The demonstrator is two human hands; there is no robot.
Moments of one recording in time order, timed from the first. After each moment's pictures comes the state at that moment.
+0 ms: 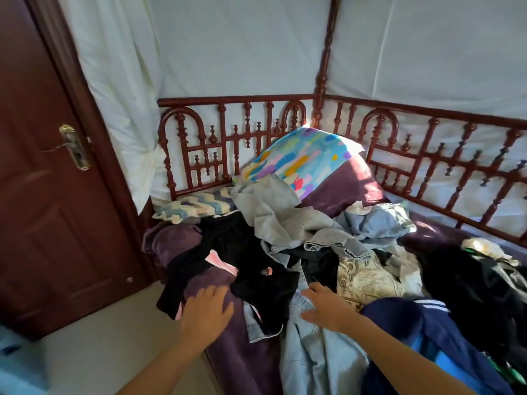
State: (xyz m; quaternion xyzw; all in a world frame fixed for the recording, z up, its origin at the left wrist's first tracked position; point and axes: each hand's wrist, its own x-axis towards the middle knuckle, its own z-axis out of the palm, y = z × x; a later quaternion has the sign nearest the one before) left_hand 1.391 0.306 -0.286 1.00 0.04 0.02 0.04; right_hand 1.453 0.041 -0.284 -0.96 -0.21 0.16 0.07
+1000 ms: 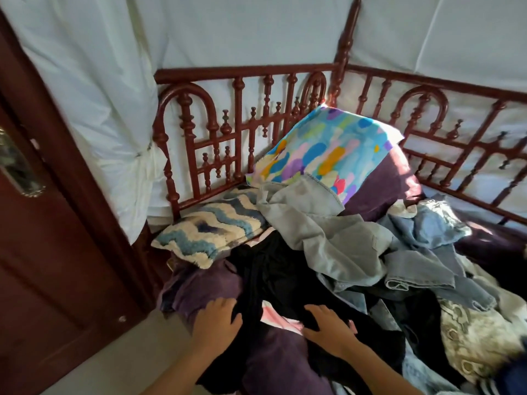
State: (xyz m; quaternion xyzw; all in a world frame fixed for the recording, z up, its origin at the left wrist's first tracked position) left_hand 1.642 0.555 -0.359 0.99 -0.04 -0.11 0.11; right_hand 1.639 0.301 -0.358 -0.96 -0.02 0.23 0.15
